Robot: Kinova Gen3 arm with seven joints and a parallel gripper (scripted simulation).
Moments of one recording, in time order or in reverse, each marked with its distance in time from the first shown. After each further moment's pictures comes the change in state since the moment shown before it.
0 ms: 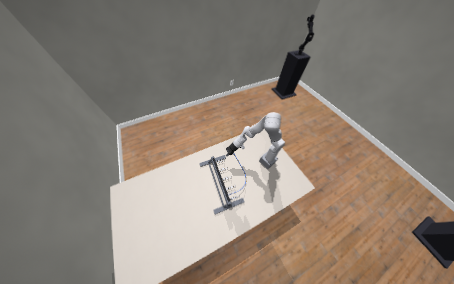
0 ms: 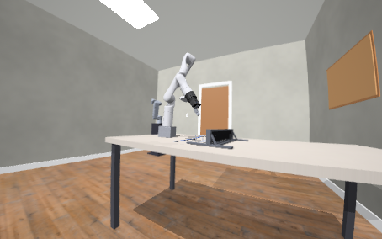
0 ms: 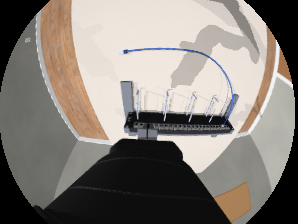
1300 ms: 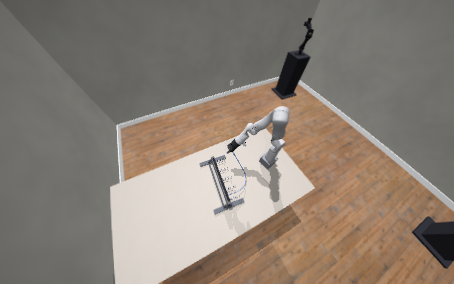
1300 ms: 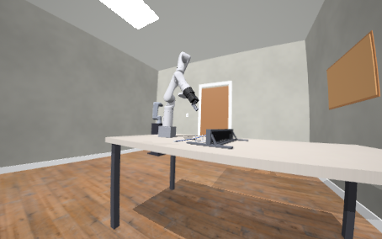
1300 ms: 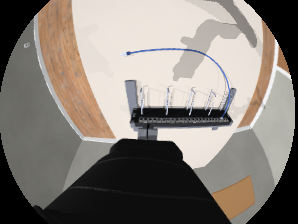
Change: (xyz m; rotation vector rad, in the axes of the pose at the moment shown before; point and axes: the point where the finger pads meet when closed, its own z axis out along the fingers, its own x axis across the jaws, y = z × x) arm -0.008 0.012 -0.033 -0.030 -0.023 0.042
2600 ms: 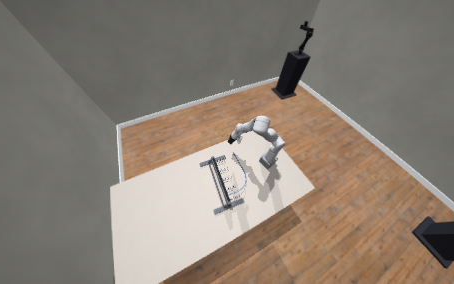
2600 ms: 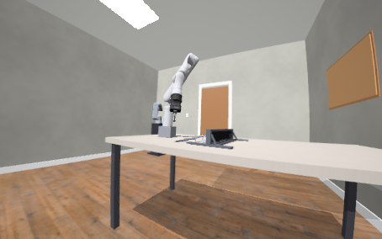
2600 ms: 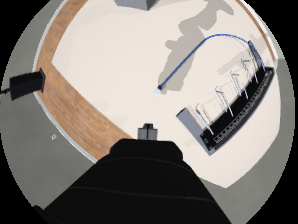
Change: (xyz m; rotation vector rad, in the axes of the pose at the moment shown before) arm -0.137 -0.112 0.016 0.323 -0.434 0.649
